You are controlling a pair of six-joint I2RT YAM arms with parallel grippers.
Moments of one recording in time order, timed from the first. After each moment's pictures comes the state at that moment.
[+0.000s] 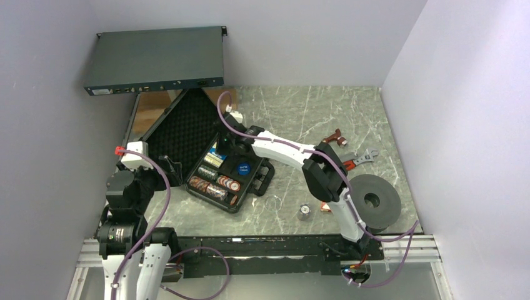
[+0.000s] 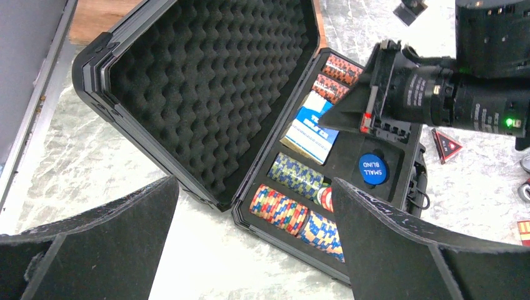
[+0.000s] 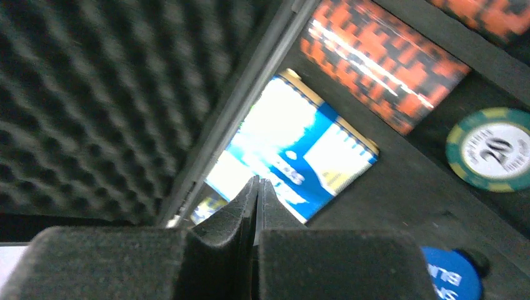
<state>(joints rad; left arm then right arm) 0.02 0.35 0.77 -0.70 0.08 -0.20 0.92 2.16 1.77 -0.39 0.10 0.89</state>
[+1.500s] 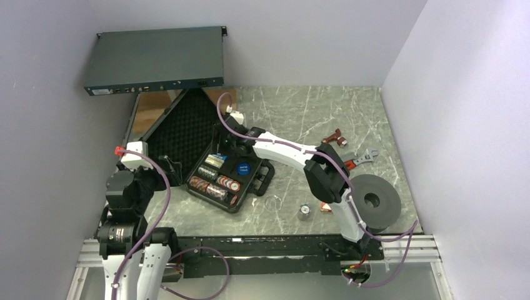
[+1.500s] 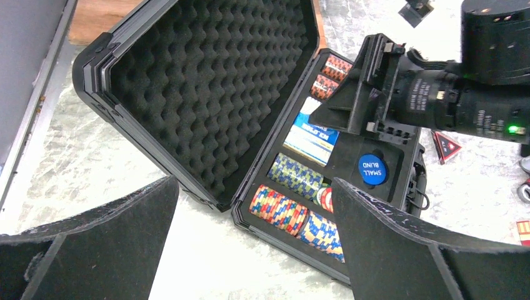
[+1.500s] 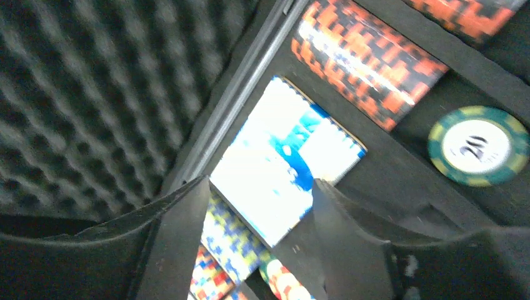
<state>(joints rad) 0.03 0.34 0.77 -0.70 0.09 -0.20 0.93 2.18 1.78 -0.35 0.12 0.88</state>
